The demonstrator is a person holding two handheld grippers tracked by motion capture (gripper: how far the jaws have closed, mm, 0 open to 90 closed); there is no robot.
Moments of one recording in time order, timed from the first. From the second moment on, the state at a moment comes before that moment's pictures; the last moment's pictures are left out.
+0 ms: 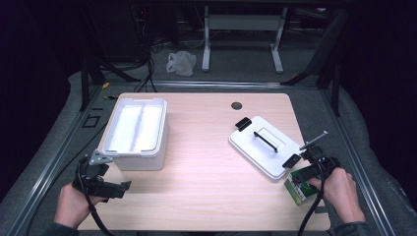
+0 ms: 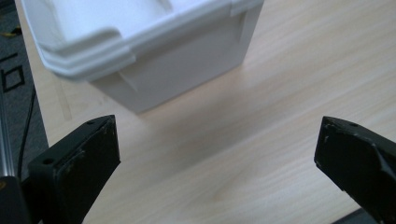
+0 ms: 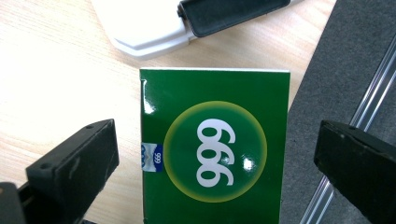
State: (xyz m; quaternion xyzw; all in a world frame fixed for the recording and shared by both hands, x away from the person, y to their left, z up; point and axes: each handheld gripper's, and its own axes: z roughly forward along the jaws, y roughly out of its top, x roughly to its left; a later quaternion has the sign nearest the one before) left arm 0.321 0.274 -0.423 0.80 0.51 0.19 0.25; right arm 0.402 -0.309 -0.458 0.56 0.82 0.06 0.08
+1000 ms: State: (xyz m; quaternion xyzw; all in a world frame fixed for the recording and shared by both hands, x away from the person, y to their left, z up) left arm 0.517 0.251 -0.400 0.77 0.61 0.11 0.14; right arm 0.399 -0.302 -0.443 0.55 0.83 0.08 0.09
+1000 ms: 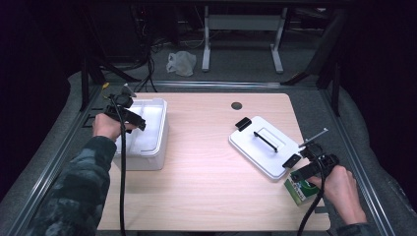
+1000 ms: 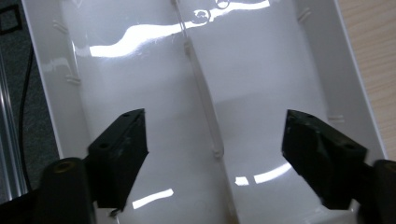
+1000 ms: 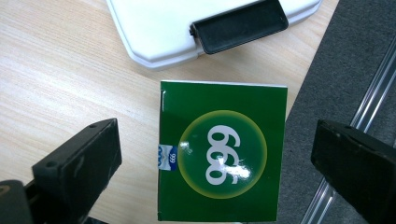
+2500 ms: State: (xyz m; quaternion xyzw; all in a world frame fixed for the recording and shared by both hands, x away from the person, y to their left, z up) left arm 0.536 0.221 -0.419 0.83 0.55 0.07 0.03; right arm 0.396 -0.304 -0.434 0.53 0.83 0.09 0.09
